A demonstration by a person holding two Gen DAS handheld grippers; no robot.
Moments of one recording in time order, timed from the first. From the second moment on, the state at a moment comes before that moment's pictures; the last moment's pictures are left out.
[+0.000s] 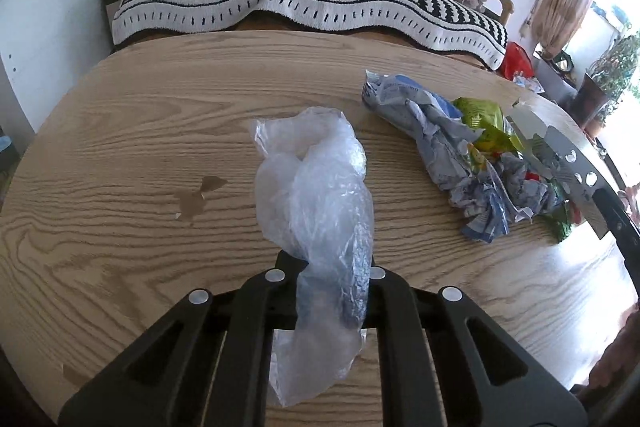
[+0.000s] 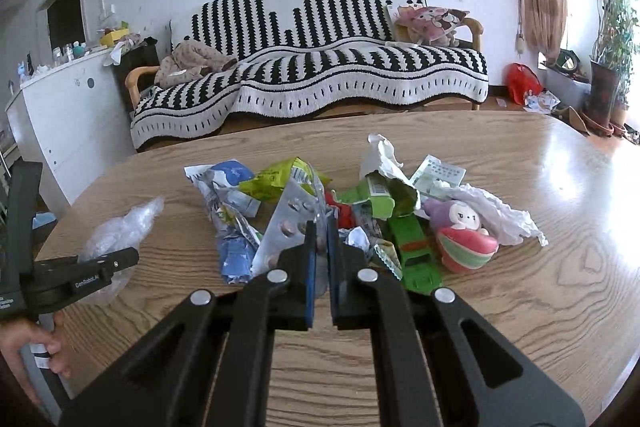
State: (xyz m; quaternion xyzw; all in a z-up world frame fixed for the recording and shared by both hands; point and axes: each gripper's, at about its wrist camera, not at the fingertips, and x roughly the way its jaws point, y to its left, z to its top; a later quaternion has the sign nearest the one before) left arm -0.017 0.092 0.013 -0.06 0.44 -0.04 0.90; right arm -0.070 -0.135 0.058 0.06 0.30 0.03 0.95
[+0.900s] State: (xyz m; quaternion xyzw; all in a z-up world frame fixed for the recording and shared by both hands) left arm -0.225 -0.165 0.066 -0.05 0.43 -0.36 0.82; right arm -0.317 -0.336 0.135 0.14 0.22 -0.13 0.96
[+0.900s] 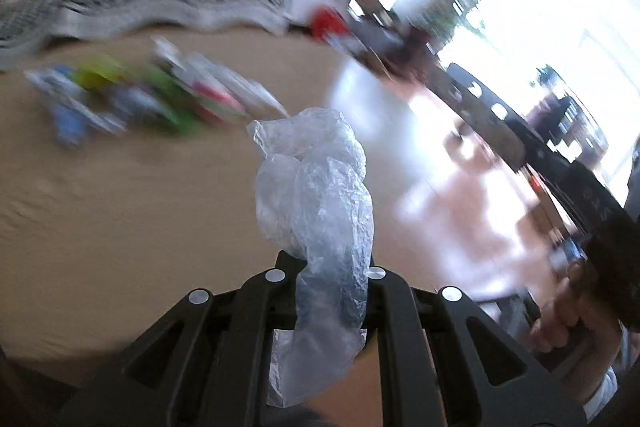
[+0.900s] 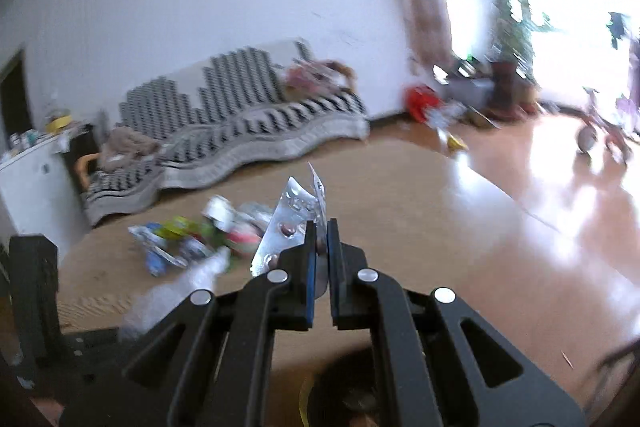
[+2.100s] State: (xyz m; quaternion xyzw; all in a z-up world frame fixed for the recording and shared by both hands) left arm -0.238 -0.264 -0.058 0.02 0.56 -0.40 0.72; right arm -0.331 -0.422 -0.036 0.36 0.41 -0.18 0.82
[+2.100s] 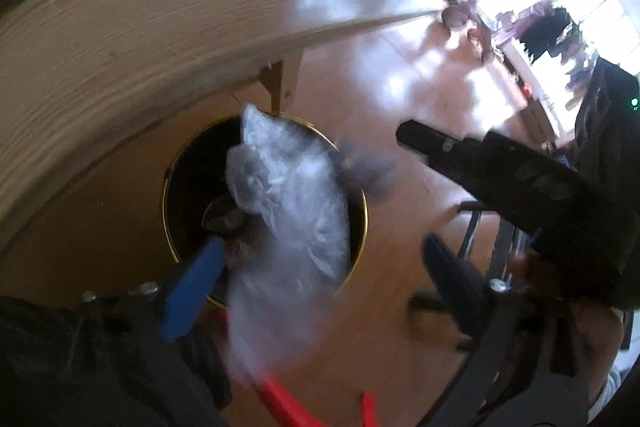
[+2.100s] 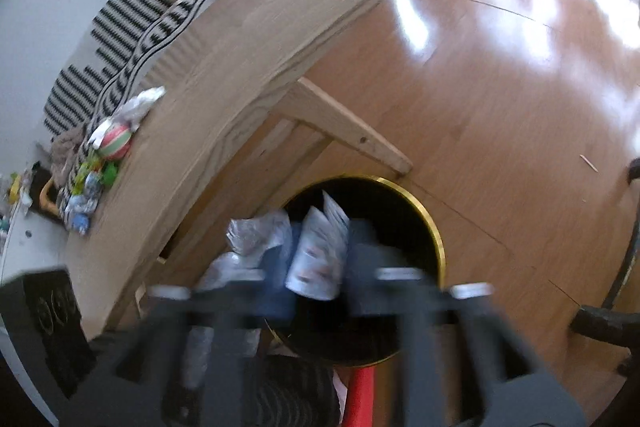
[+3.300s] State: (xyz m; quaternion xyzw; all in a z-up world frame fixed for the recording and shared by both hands) left arm -0.002 -0.015 -0.007 -0.04 0.46 -0.09 0.88; right arm -0.124 -0.273 0.038 0.09 0.37 -0.06 0.92
